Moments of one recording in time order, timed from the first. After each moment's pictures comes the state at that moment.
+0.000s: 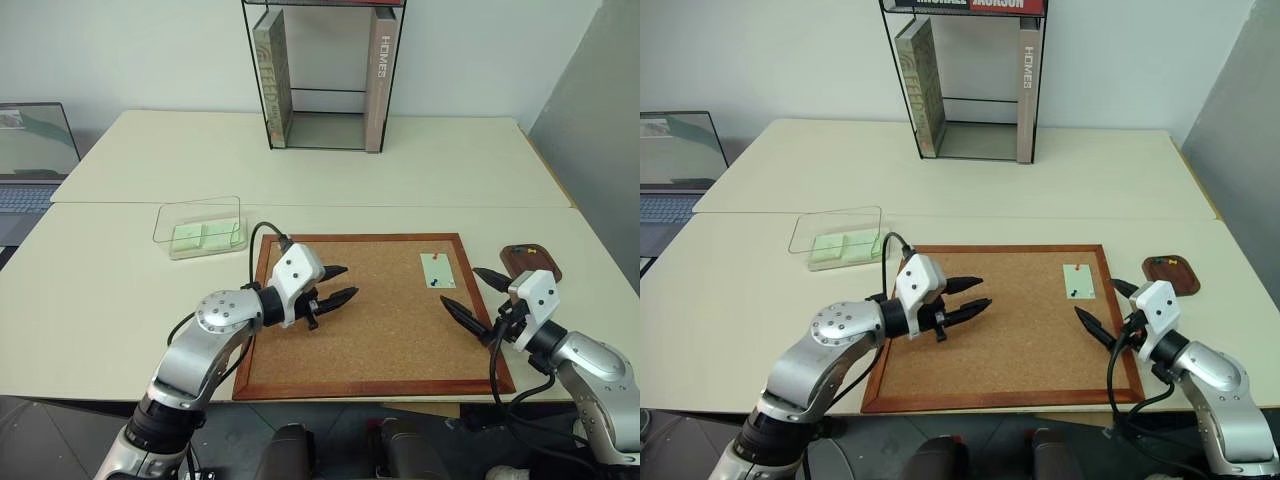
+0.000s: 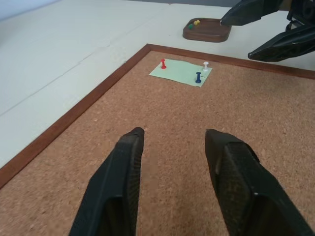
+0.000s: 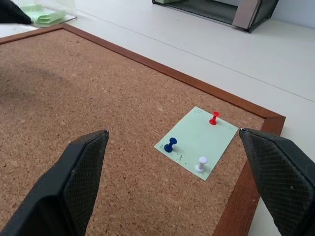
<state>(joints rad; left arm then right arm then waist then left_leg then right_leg) -0.30 0.47 -0.23 -0.33 -0.27 0.50 -0.74 0.10 -0.55 -0.16 -0.32 0.35 0.21 0.67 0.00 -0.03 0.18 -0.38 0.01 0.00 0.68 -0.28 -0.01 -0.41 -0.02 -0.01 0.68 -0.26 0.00</state>
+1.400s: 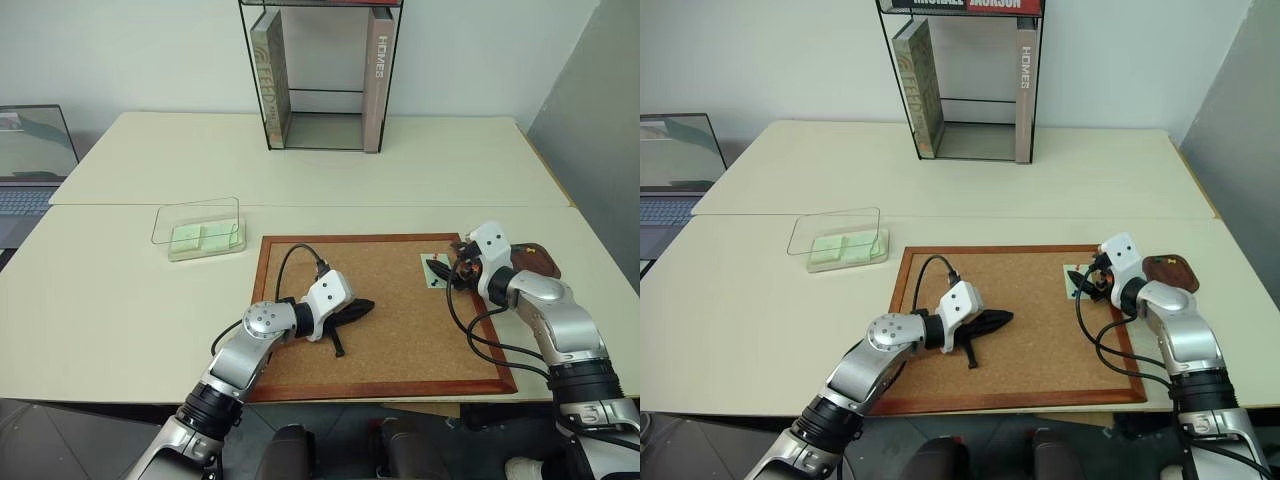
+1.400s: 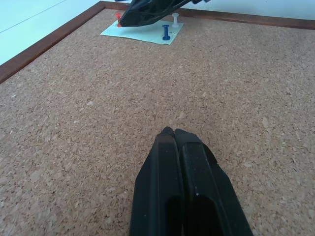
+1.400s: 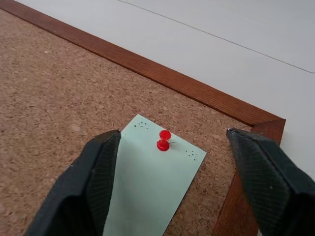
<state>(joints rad) -0.32 0.35 -0.36 0.00 -0.11 0.24 -0.81 -0.41 -0.52 0.01 0.18 0.20 0.40 0.61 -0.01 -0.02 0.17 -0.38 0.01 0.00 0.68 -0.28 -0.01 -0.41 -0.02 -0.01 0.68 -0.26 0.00</state>
